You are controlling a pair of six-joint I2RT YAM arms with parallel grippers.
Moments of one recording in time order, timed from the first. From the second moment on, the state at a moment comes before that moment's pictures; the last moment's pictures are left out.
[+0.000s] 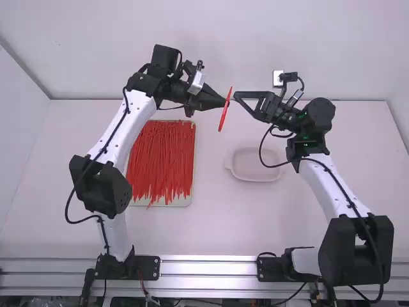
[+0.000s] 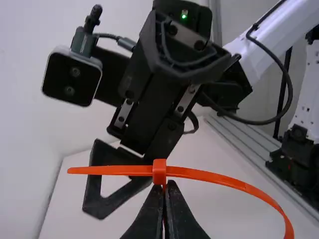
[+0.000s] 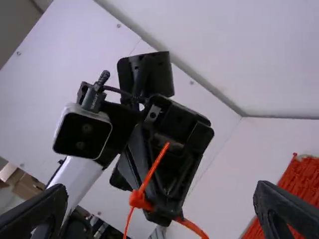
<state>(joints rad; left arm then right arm) -0.25 1.96 2.01 -0.78 1.52 0.96 0.09 1.46 1.01 0.76 -1.09 1.19</state>
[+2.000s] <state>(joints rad) -0.31 1.96 1.83 -0.81 1.58 1.02 0.12 1.47 1.00 0.76 -1.16 1.26</state>
